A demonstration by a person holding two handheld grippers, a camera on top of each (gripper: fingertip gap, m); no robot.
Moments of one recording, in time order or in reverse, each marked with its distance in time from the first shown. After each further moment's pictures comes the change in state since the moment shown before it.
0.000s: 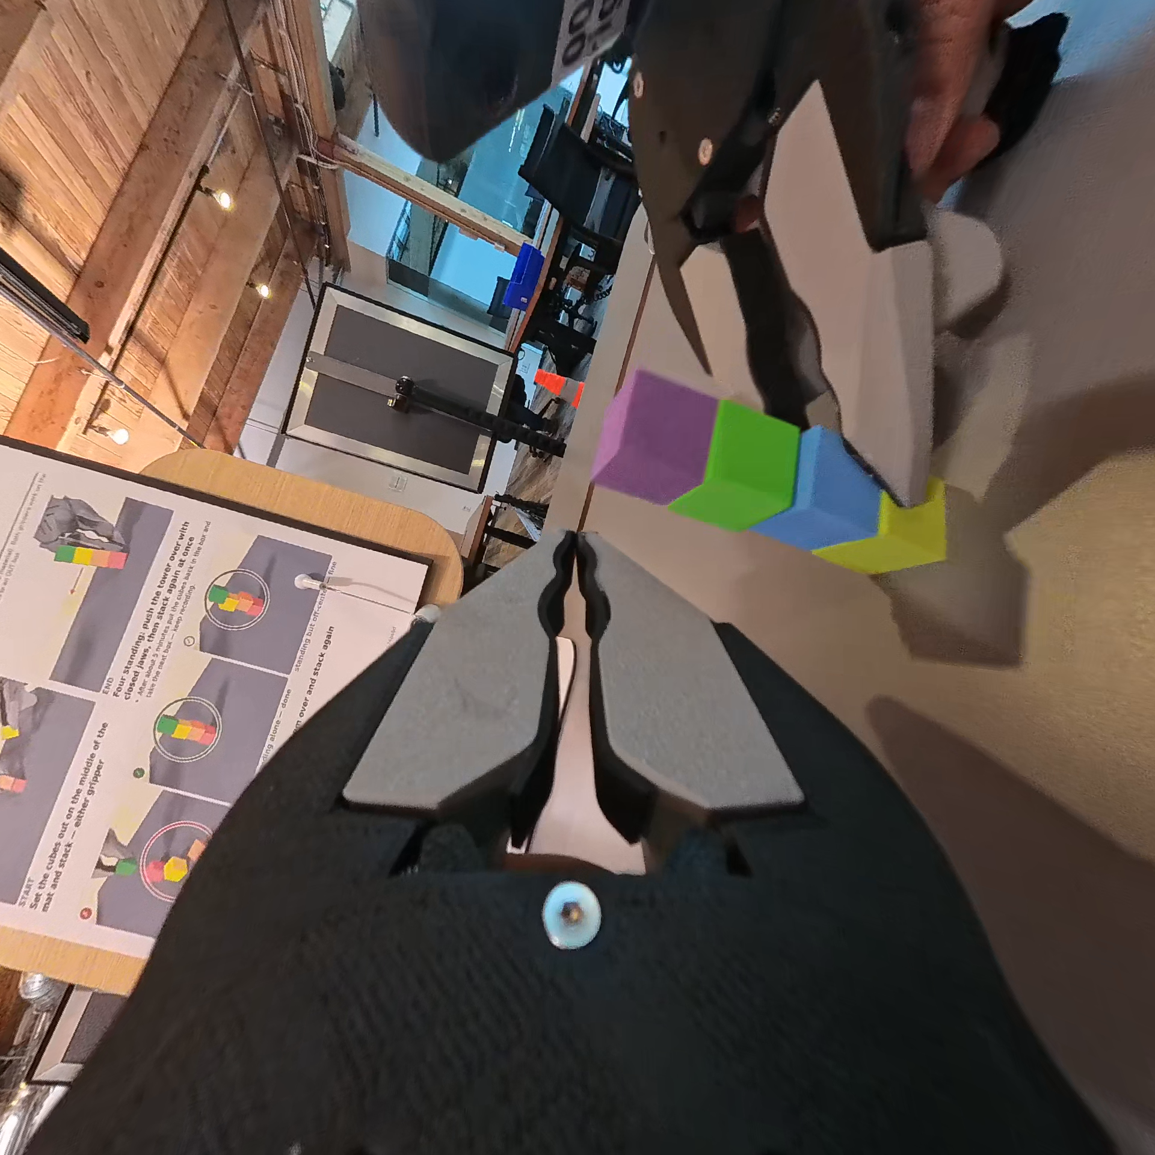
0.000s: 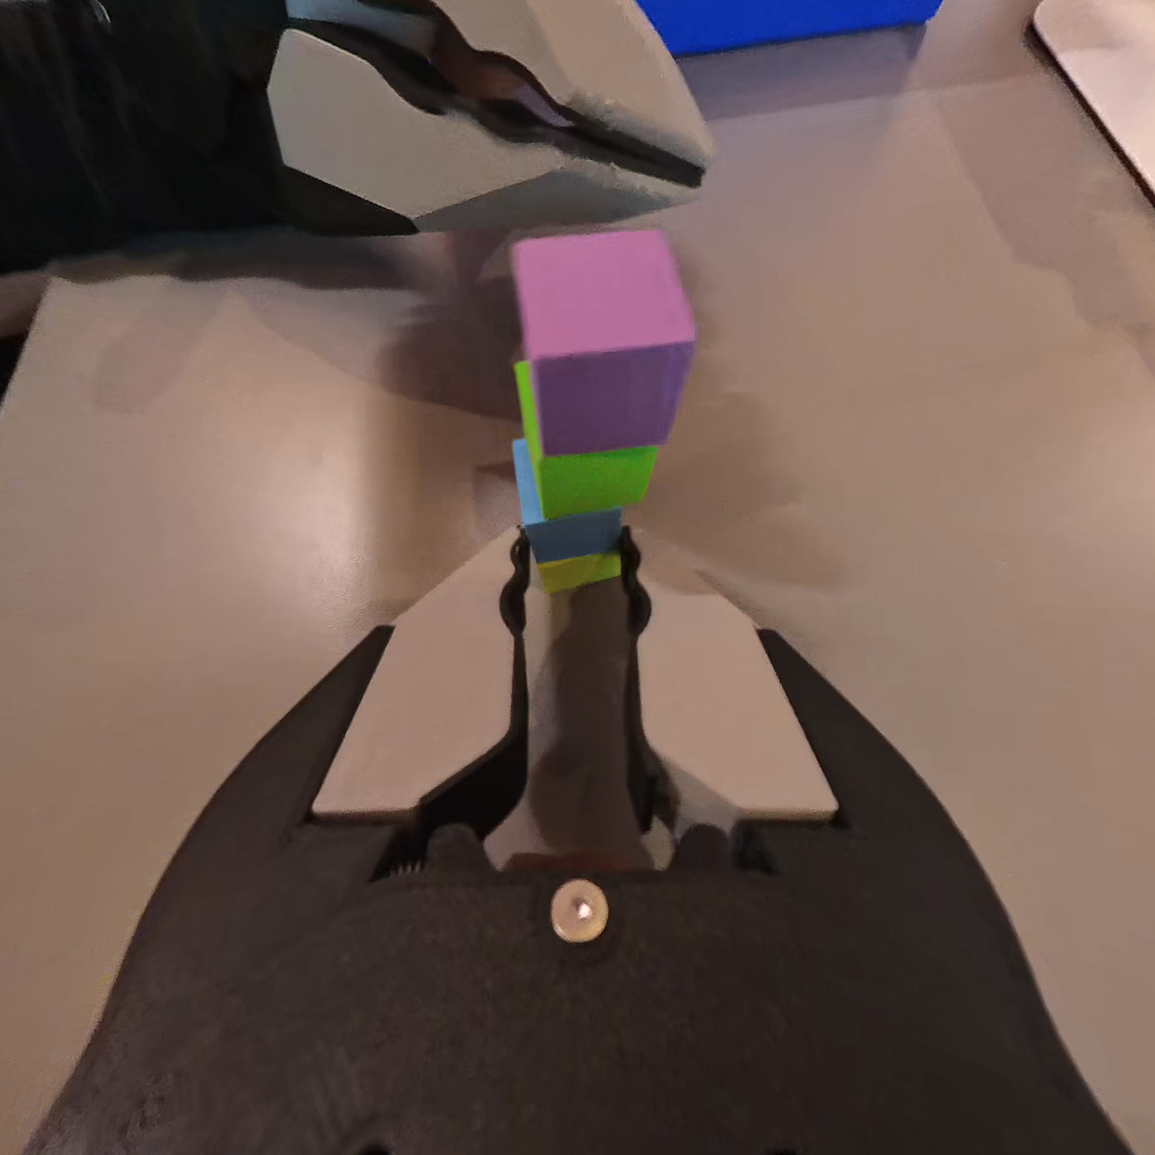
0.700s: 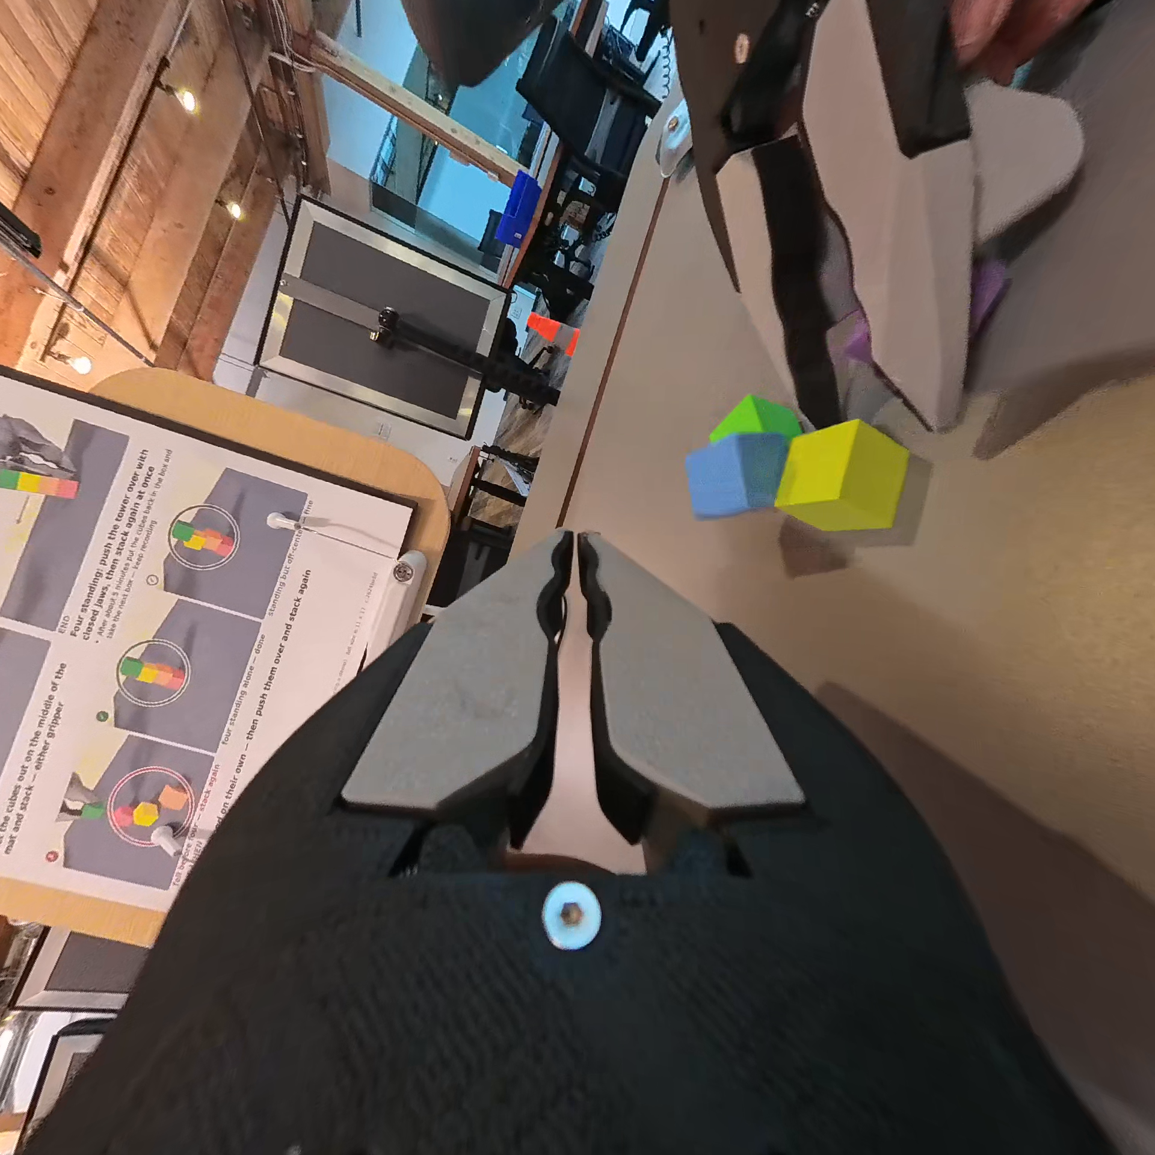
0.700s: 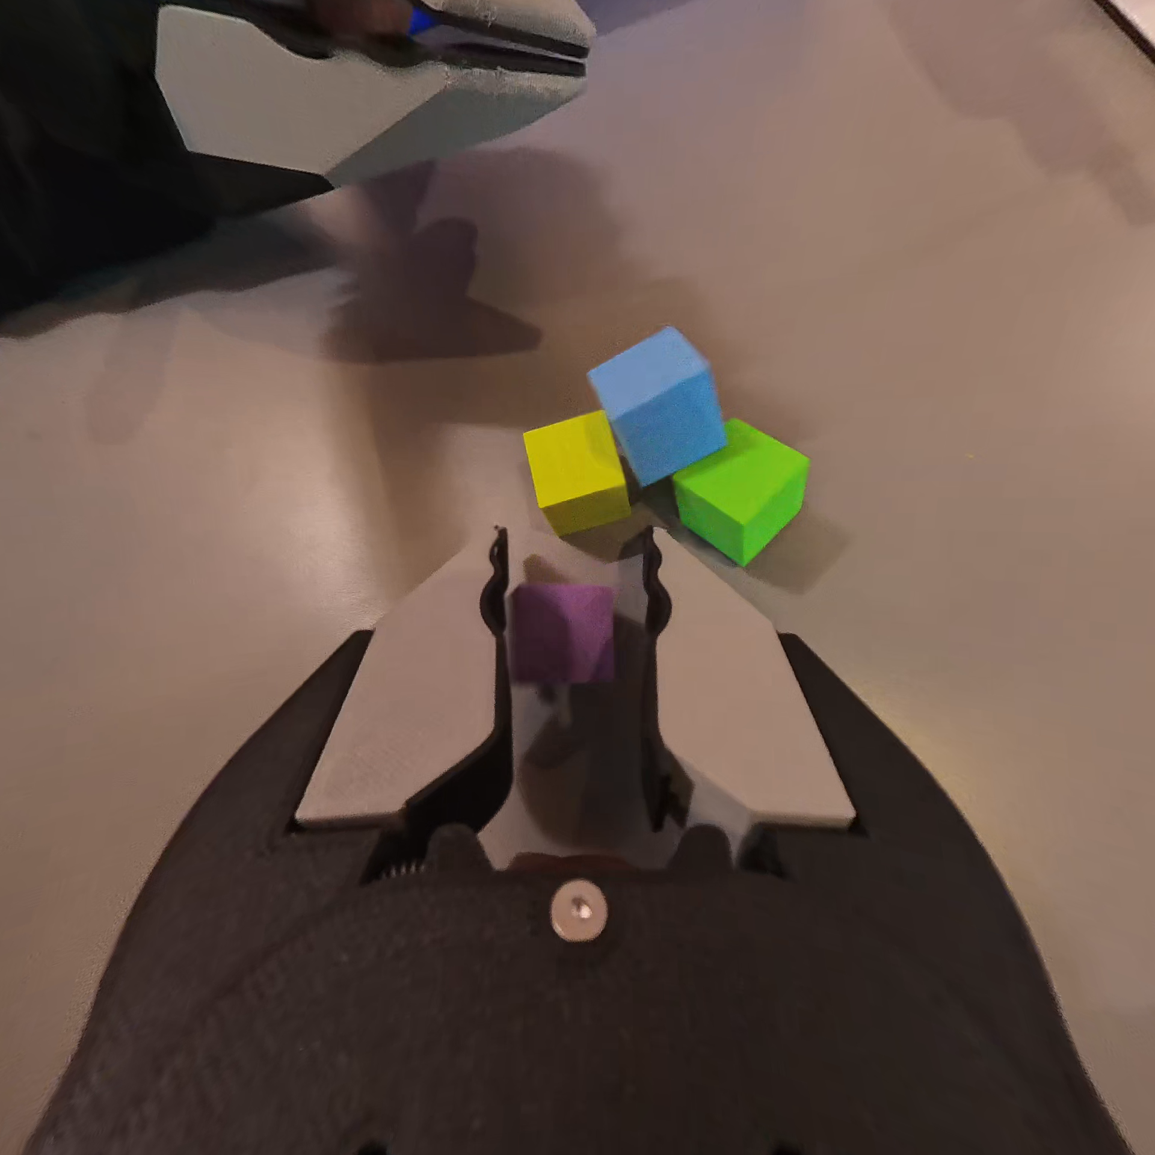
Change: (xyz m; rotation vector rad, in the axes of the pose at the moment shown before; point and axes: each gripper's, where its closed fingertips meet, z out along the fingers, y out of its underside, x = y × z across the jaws) left arm -0.001 0.025 0.004 -0.084 0.006 -0.046; right arm 0.021 0.015 -0.004 -0.051 0.037 0.170
